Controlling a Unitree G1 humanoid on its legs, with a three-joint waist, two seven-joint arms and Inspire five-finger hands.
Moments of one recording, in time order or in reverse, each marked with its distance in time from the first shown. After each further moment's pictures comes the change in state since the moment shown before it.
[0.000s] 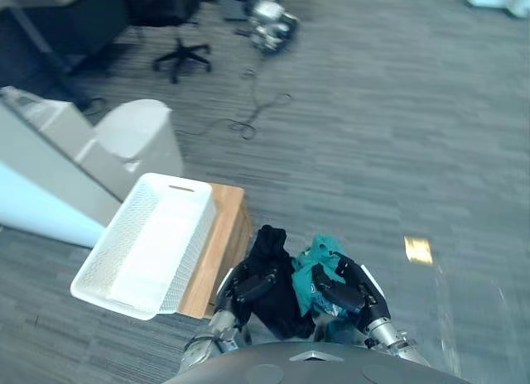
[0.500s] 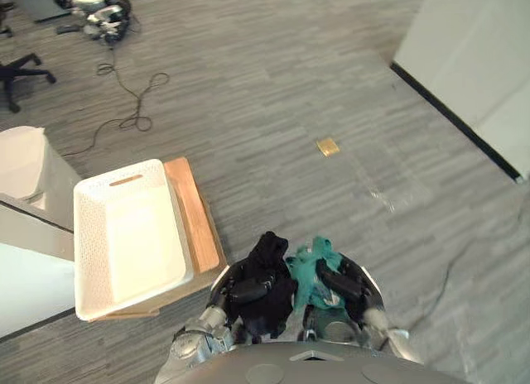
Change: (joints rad) left arm -0.120 0.073 -0.037 0.105 0.084 -0.010 -0.033; right arm -0.055 0.074 -0.101 0.067 0.037 0.112 -0.033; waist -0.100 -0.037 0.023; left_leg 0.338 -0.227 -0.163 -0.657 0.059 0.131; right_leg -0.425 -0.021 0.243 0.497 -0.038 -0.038
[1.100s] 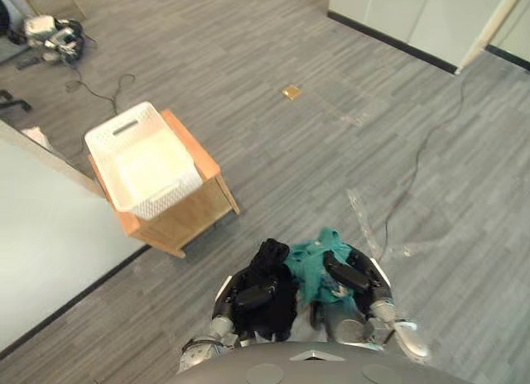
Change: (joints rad) left arm 0.075 -0.074 -0.006 0.000 0.041 -0.032 0.045; right arm -0.056 -0.065 -0.009 -0.039 -0.028 0.107 -0.130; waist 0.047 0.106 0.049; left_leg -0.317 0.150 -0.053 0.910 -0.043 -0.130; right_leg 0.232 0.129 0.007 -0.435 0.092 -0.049
